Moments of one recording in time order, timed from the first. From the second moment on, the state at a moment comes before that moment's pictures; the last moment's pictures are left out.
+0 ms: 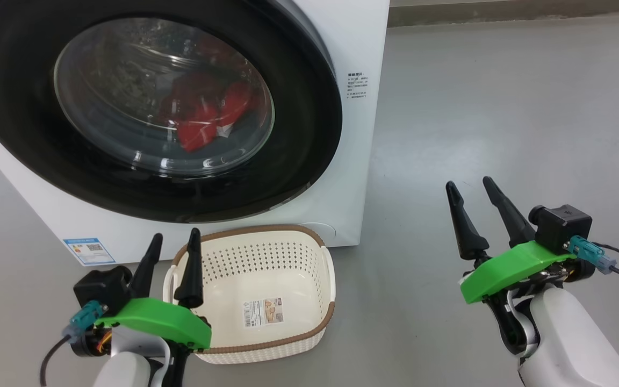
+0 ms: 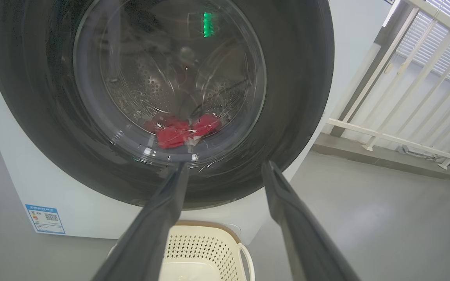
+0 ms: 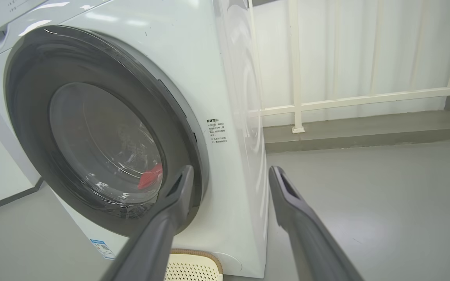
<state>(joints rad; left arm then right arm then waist) -0.33 0.03 -0.12 0.46 -0.46 -0.03 -0.20 -0.36 -0.05 0.09 0.47 0.42 0.12 -0.20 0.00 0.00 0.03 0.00</state>
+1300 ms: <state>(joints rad) -0.40 0.03 -0.16 0.52 -0.27 -0.01 -0.25 -0.44 -0.05 0.12 0.52 0.19 0.12 -0.26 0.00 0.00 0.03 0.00</state>
